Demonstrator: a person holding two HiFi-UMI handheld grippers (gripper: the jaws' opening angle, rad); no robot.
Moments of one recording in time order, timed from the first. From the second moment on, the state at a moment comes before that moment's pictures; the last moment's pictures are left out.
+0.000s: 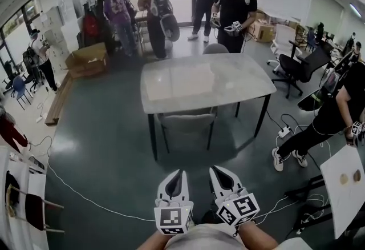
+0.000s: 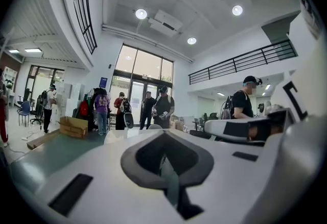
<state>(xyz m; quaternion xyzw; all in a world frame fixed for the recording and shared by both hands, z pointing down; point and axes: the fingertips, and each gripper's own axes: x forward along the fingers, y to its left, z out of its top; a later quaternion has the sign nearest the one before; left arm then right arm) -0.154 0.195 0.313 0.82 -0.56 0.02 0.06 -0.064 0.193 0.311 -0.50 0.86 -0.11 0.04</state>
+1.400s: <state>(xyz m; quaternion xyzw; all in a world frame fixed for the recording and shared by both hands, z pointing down) -0.114 -0.078 0.361 0.80 -0.58 0.07 0.09 0.017 -0.082 0.360 -0.52 0.84 -0.13 0.02</state>
